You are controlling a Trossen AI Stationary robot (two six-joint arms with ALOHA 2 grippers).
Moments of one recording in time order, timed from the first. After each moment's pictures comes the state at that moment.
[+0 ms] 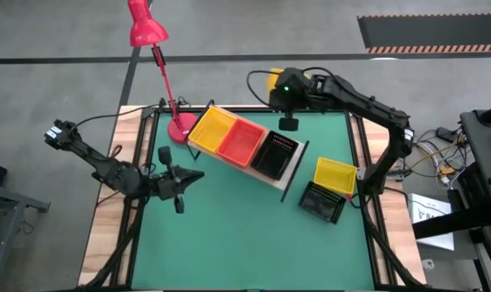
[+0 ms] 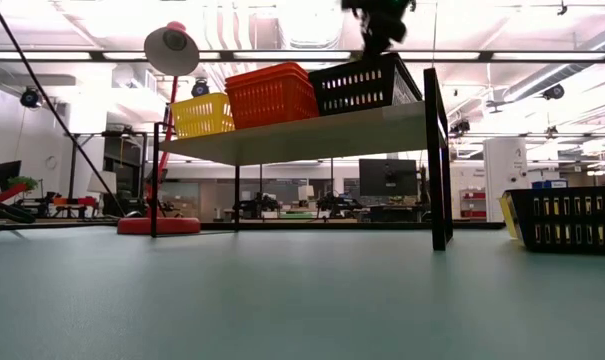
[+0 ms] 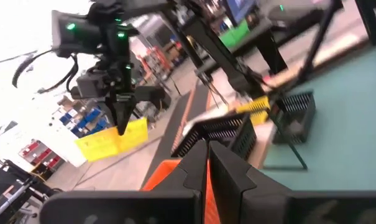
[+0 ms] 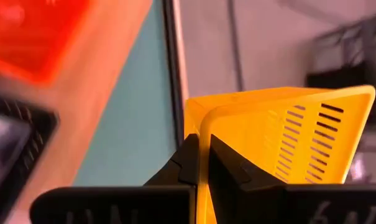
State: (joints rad) left arm -0.57 0.84 0.71 0.11 -0.82 0.58; right arm -0.38 1.70 1.94 -1.13 0.31 -0.53
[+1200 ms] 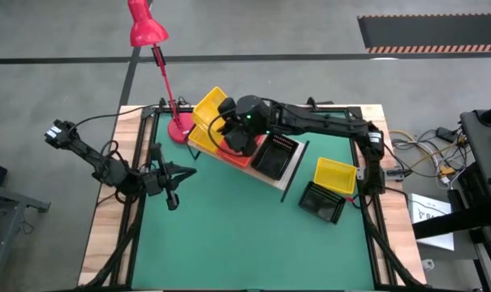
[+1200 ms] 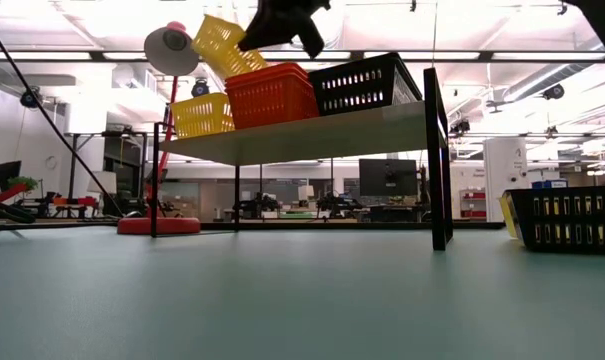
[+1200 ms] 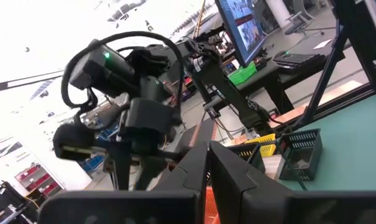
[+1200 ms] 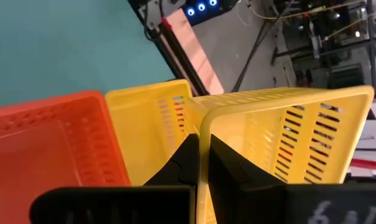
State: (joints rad) left arm -0.57 0.72 0.58 0.34 -0.76 0.69; right arm -0.17 1.96 2.01 -0.58 0.00 -1.16
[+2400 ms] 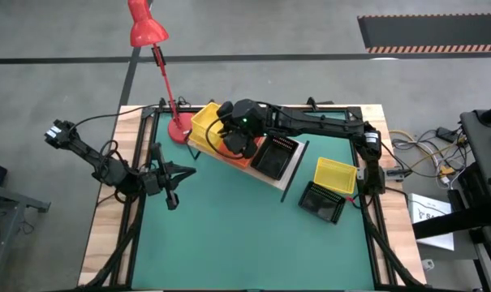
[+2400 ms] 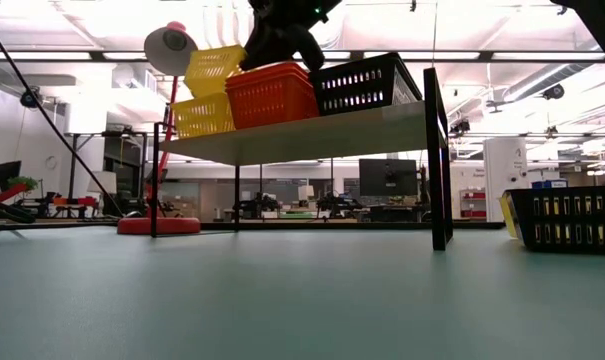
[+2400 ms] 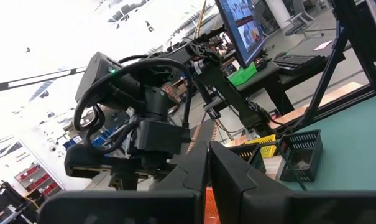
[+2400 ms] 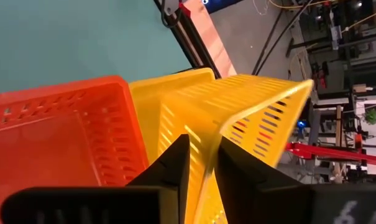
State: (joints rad) left arm -0.57 0.71 0.58 0.34 -0.75 0.69; right arm -0.17 1.99 1.99 -0.60 0.01 -1.16
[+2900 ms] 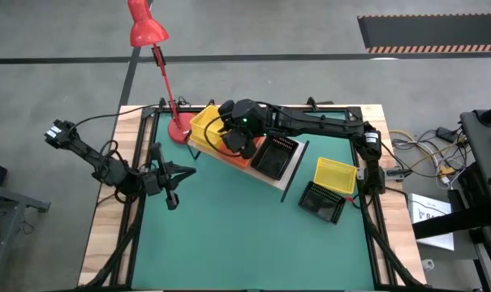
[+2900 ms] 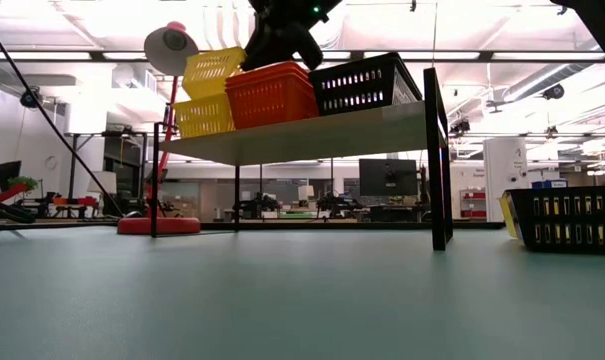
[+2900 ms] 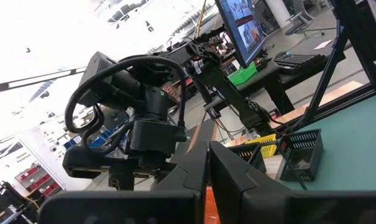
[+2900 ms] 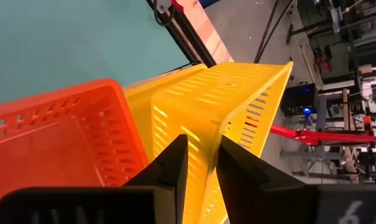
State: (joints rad) left arm -0.57 0.71 0.58 0.34 -0.76 0.69; right arm -0.17 1.99 1.99 -0.60 0.03 -1.07
